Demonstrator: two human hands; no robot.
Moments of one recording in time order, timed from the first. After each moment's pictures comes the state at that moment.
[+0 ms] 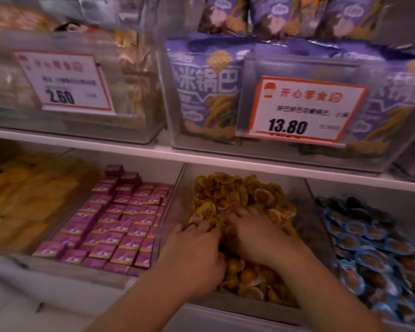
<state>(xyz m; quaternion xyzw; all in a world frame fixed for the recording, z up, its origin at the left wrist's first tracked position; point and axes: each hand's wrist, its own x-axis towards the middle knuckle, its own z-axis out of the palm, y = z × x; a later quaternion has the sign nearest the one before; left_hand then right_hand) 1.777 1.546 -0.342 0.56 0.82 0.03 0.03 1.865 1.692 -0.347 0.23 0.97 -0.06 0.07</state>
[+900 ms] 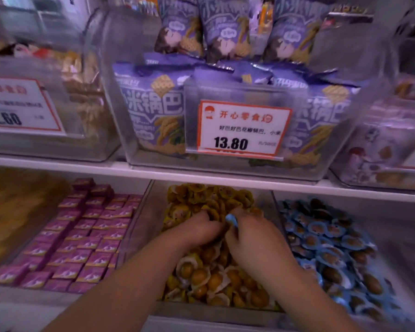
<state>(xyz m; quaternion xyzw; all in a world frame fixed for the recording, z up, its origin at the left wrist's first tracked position) 1.765 1.651 -0.355 0.37 0.78 0.30 0.41 1.918 1.682 -0.313 0.33 0.92 -0.11 -0.18</state>
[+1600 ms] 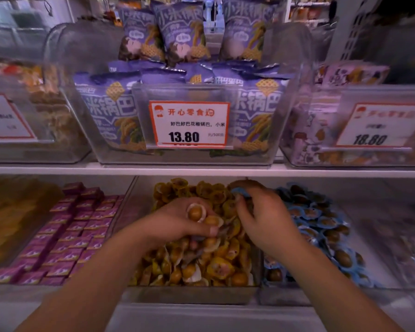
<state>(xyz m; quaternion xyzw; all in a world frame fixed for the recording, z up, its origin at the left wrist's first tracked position) 1.780 1.610 -0.309 0.48 0.64 0.41 0.45 1.964 1.716 -0.299 0.26 0.88 -0.21 -0.34</state>
